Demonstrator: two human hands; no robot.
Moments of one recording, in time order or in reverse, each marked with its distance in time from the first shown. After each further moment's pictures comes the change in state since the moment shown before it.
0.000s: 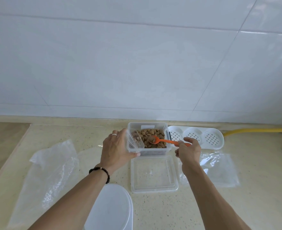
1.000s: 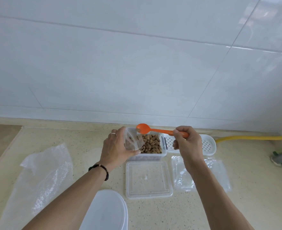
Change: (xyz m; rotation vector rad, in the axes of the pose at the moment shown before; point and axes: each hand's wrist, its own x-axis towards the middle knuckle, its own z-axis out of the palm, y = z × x) left_hand 0.021 0.003 0.003 -0.208 -0.038 -0.031; right_hand -0.021 -0.055 -0.016 0.031 -0.215 -0.350
